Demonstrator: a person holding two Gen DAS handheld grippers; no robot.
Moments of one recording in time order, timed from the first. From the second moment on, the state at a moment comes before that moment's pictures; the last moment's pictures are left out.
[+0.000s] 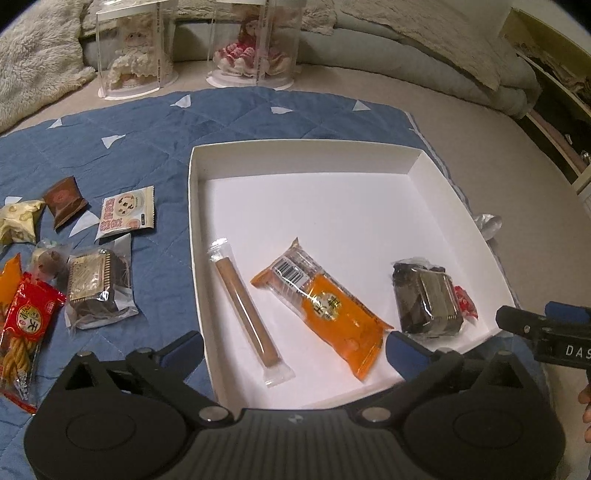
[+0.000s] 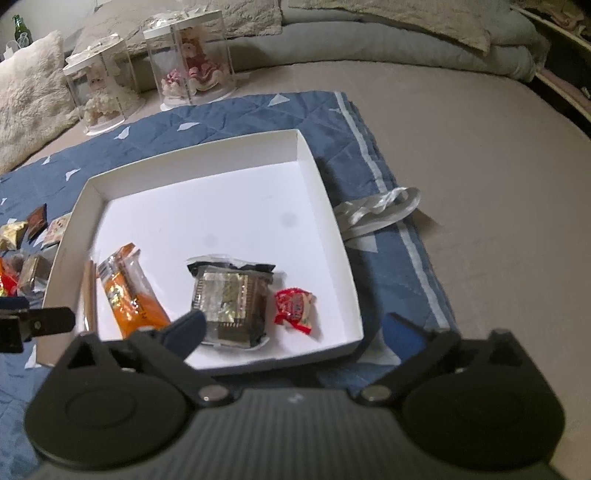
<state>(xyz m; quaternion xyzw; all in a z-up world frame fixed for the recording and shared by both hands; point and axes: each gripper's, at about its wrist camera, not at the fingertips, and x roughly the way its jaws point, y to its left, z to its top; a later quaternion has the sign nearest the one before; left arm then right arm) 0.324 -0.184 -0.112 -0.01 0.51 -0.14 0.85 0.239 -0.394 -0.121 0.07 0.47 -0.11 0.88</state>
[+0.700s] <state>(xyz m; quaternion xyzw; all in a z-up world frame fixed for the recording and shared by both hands) 0.327 -0.083 -0.099 -0.03 0.51 -0.08 0.86 0.266 -0.321 -0.117 0.05 0.47 -0.07 0.88</state>
